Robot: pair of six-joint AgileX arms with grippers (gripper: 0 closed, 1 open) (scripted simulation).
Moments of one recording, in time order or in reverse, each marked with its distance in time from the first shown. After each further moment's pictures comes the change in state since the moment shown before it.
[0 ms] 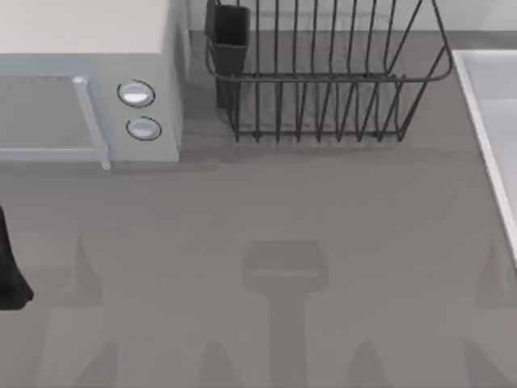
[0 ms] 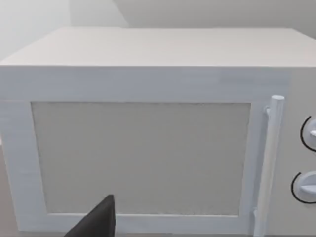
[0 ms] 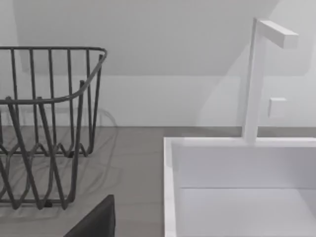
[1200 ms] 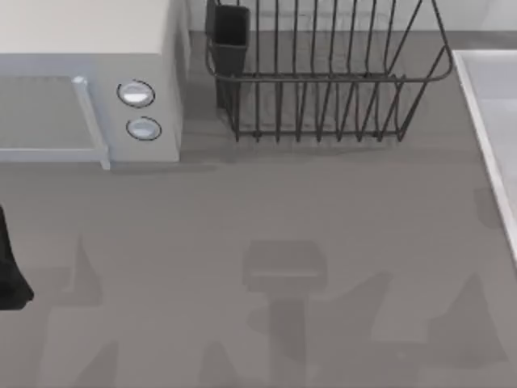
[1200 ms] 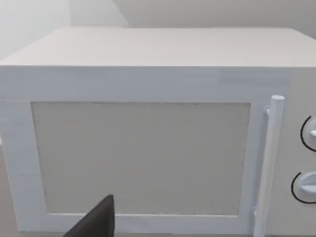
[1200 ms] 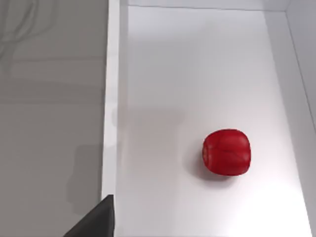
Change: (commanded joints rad) left arm 0.000 0.000 0.000 0.000 0.000 0.000; right arm -0.120 1.014 0.826 -0.520 0.000 -0.109
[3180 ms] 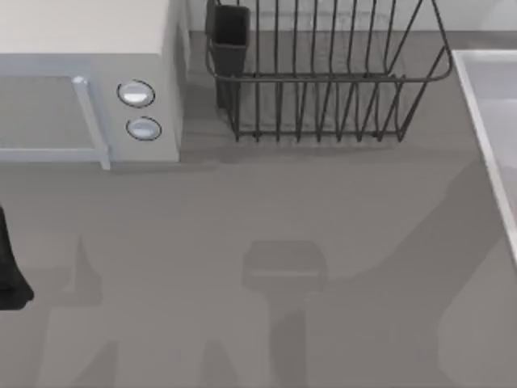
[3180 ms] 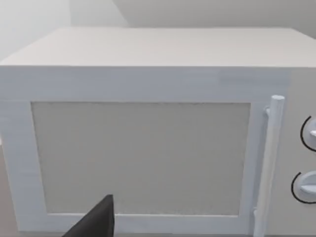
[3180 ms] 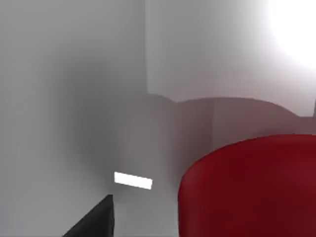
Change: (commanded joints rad) left arm 0.000 0.000 0.000 0.000 0.000 0.000; right arm -0.142 1.460 0.880 -0.264 0.006 -0.132
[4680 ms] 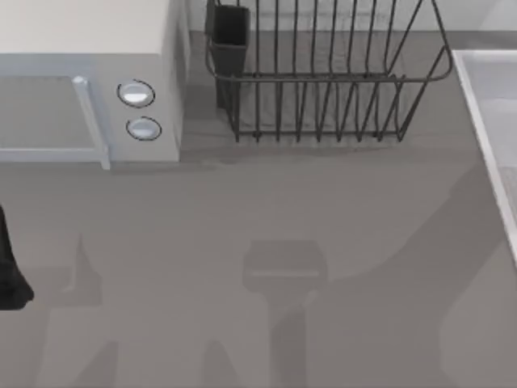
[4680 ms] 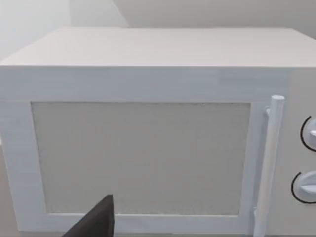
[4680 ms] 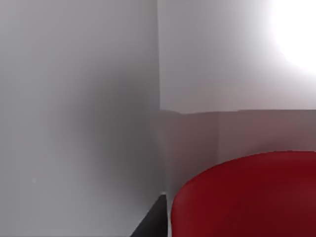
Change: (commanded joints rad) left arm 0.000 0.000 0.000 0.000 0.000 0.000; right arm -0.001 0.047 -0.037 0.067 0.001 0.000
